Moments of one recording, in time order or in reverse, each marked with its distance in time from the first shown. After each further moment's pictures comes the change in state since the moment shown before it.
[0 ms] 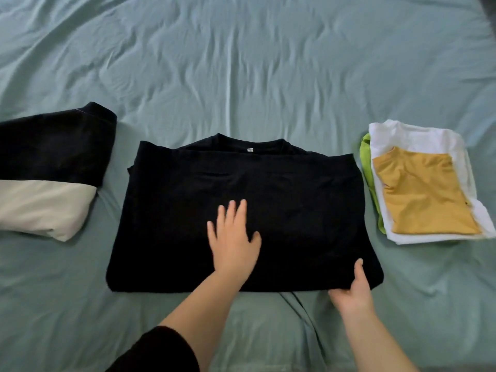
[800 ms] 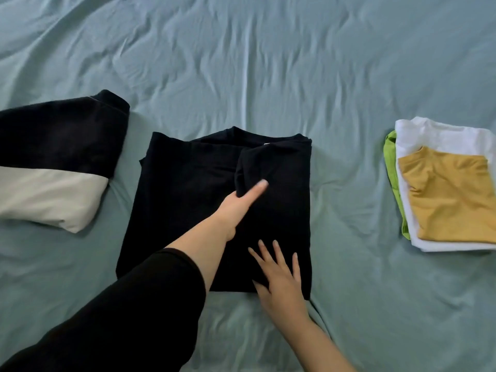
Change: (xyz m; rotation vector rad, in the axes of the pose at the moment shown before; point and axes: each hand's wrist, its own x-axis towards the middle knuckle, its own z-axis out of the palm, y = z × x) left_hand 0.078 -0.006 -0.040 -0.782 -0.381 -0.387; right_hand -0.002 0.129 0.013 -2.153 -0.598 -1.096
